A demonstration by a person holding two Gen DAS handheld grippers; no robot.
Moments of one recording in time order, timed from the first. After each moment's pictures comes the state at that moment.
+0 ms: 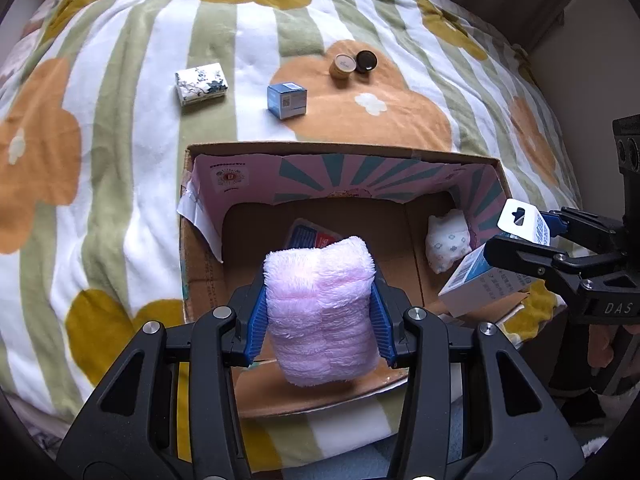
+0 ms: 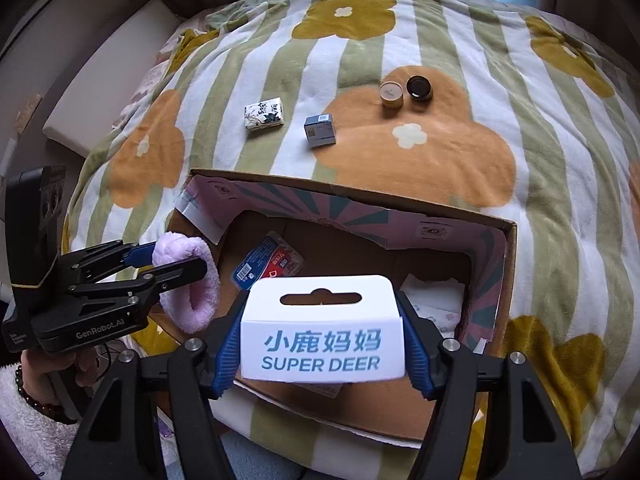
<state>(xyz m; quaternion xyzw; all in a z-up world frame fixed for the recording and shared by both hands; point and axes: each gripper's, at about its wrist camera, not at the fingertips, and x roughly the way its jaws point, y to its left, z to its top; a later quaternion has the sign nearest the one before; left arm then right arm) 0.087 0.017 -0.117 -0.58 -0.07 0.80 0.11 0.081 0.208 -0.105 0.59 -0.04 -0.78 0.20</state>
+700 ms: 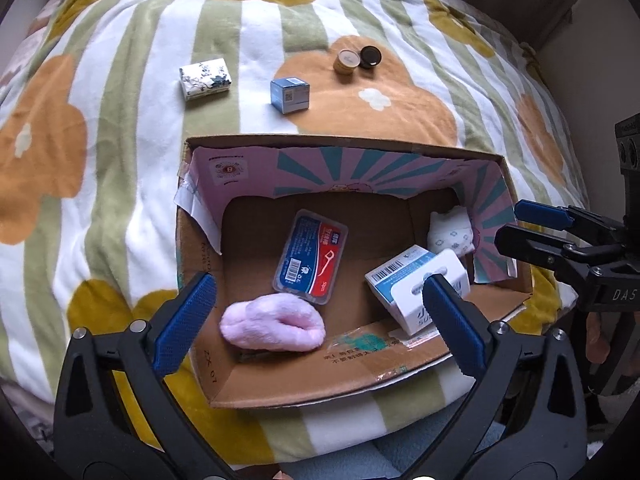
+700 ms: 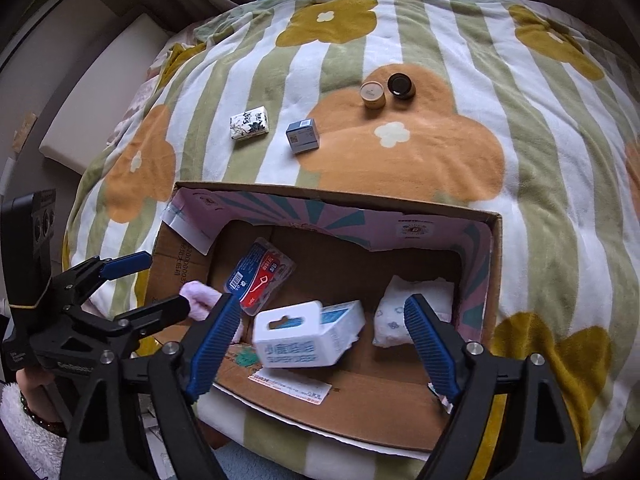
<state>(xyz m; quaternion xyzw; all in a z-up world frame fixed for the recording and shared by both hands) 0.092 0.023 -0.116 -0.59 -0.07 0.80 0.09 0.082 0.228 -0.107 0.58 -0.06 -0.79 0.18</state>
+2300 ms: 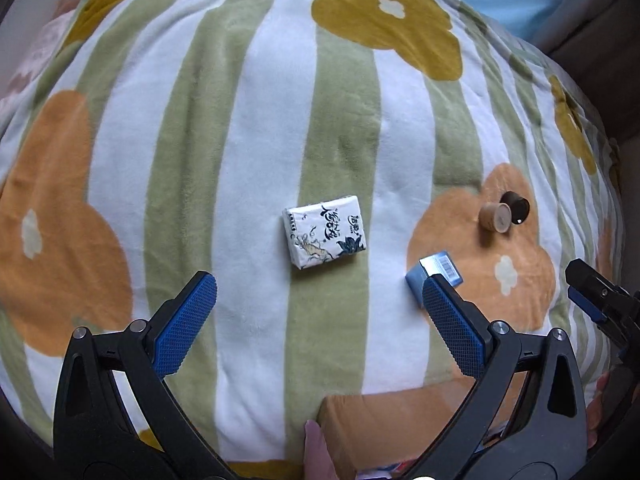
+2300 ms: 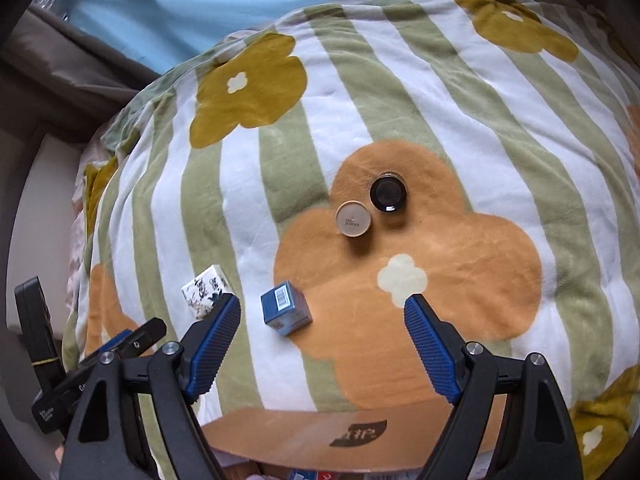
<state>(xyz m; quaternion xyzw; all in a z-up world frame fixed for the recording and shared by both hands) -0.132 -0.099 -0.153 -0.60 -0.13 0.79 -0.05 -0.117 0.189 -0.125 0.58 -0.20 -0.79 0.02</state>
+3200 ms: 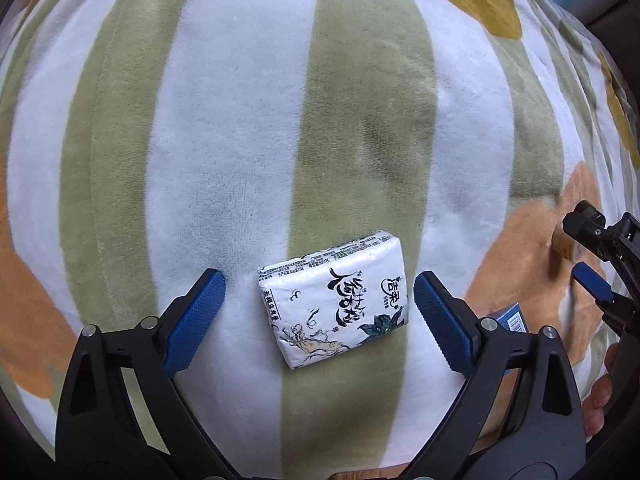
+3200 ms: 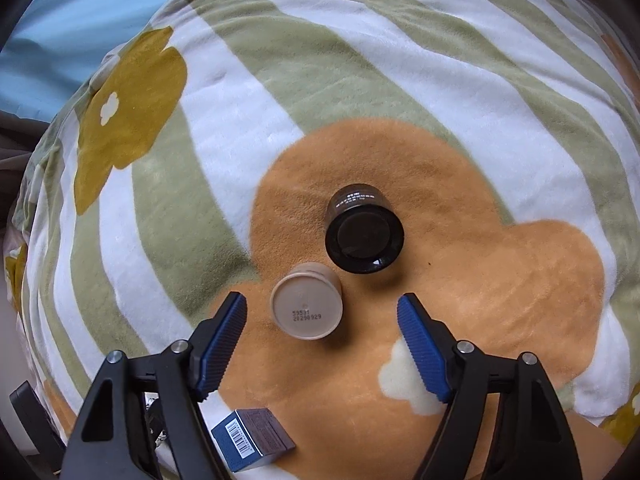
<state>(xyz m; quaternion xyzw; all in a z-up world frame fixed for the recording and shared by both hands) -0.194 -0.083 -0.245 -0.65 -0.11 0.75 -0.07 -0.185 0.197 -0.216 0.60 -0.24 -0.75 -0.12</state>
